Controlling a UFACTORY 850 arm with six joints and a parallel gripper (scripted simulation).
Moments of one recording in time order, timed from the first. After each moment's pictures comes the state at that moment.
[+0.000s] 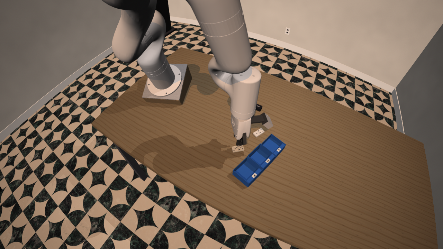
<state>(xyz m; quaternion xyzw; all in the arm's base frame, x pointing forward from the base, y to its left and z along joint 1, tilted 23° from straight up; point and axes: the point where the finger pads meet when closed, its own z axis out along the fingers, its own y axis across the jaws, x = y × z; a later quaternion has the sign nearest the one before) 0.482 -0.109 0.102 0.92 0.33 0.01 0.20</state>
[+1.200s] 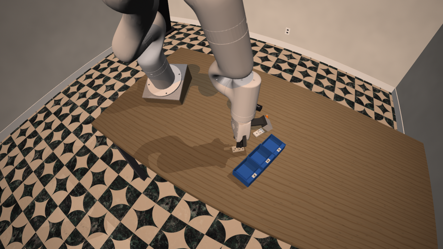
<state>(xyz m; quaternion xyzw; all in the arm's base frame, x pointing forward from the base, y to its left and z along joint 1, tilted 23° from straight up) 0.485 -0.114 0.087 0.92 0.33 0.00 0.20</state>
